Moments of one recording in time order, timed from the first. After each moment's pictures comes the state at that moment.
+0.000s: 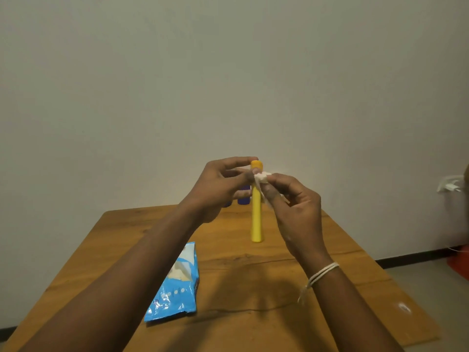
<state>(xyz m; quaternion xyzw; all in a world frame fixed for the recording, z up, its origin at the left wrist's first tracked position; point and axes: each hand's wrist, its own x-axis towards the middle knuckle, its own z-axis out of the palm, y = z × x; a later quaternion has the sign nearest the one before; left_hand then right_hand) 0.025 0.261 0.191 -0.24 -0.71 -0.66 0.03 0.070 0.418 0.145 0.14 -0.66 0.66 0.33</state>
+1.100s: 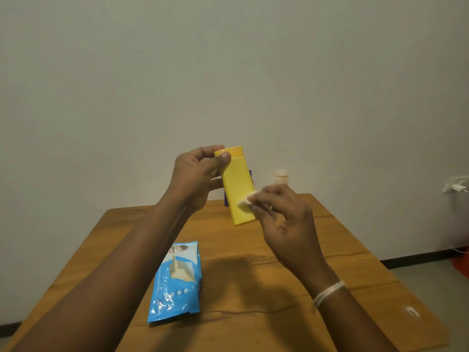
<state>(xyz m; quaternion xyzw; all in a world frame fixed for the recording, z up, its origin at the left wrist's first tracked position) 0.016 0.233 0.204 -0.10 -0.63 -0.77 0.08 0.076 0.407 0.129 0.23 -0.78 0.44 0.39</state>
